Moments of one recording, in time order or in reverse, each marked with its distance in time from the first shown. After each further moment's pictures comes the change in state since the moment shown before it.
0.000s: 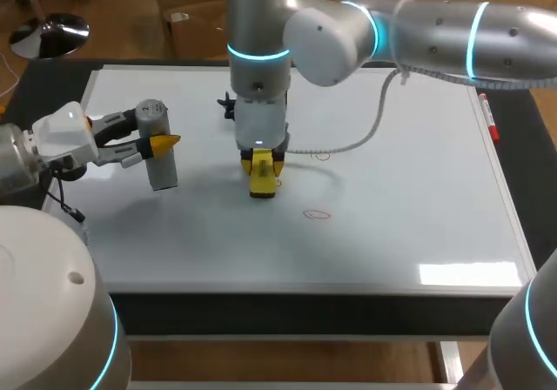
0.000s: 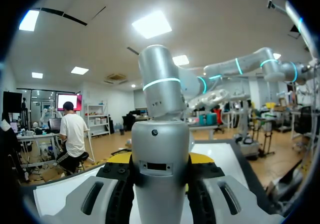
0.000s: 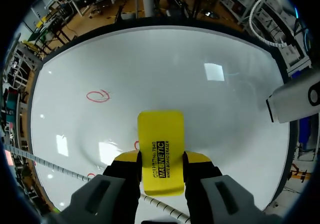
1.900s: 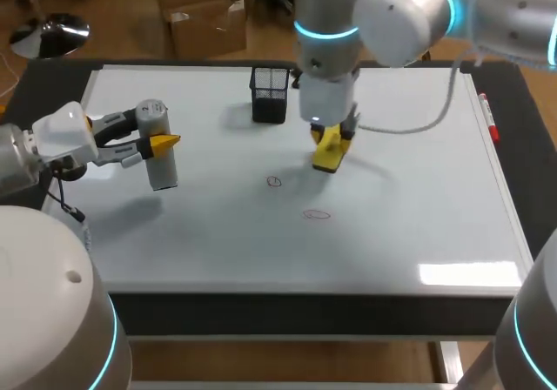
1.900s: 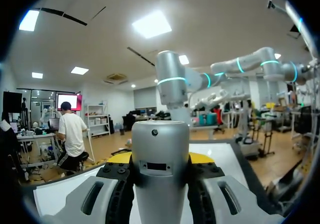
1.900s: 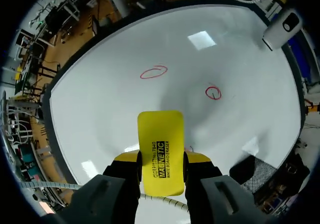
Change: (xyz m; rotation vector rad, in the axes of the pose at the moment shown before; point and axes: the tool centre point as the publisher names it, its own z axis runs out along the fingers) left arm 0.000 0.000 0.000 0.000 0.000 0.000; right arm 0.128 -0.031 -0.044 0.120 0.035 0.393
